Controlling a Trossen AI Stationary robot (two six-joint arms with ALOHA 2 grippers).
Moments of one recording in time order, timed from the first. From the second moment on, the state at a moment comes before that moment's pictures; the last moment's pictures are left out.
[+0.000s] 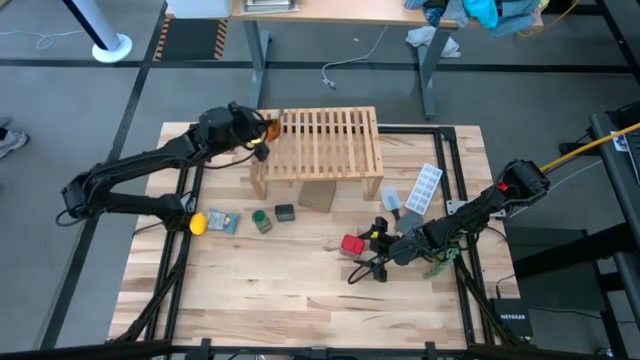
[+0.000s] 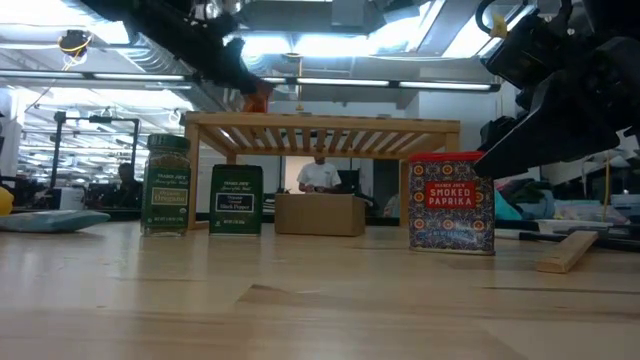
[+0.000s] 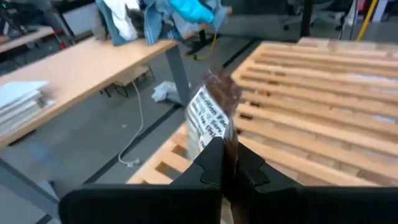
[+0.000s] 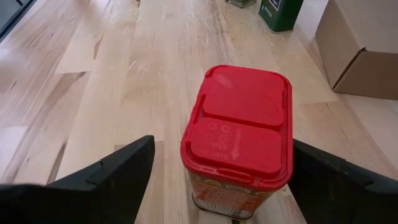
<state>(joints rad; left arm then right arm) 0.59 1.10 0.80 -0.03 -0.16 0.16 0.48 1.50 0.45 0.45 0.43 0.36</state>
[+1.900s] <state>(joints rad) 0.59 1.10 0.79 0.08 -0.06 0.24 0.48 1.50 0.45 0.45 0.43 0.36</state>
